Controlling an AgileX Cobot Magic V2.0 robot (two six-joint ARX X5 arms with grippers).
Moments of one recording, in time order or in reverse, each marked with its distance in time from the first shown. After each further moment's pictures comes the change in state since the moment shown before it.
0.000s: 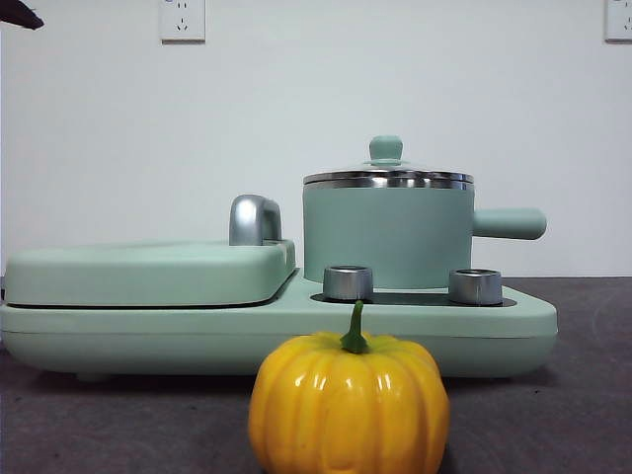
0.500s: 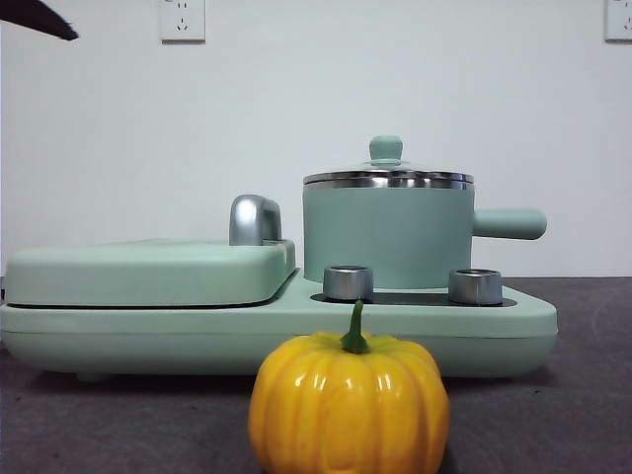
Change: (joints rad) left arm -0.004 0.248 0.214 -0.109 0.023 0.053; right arm 0.000 0.000 0.000 0.000 -0.003 0.039
